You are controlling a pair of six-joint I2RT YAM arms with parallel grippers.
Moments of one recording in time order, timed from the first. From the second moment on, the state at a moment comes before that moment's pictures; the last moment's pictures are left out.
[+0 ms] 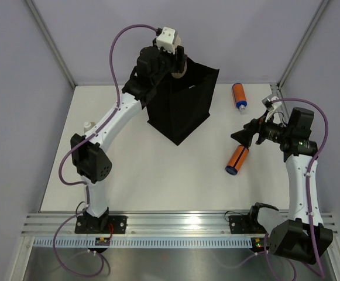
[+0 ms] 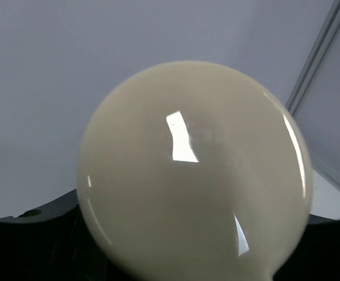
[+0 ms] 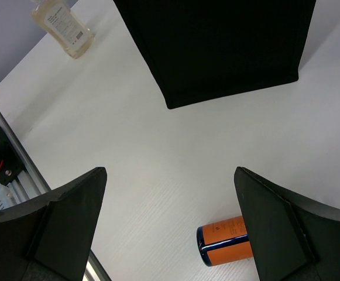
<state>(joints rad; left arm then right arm) -0.56 1.91 2.01 0.00 -0.06 -0.03 -0.25 1.03 1.01 -0.56 -1.04 -0.21</state>
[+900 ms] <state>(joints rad) -0.48 1.88 1.70 -0.09 0.19 -0.02 -0.25 1.08 1.01 -0.57 -1.03 -0.22</state>
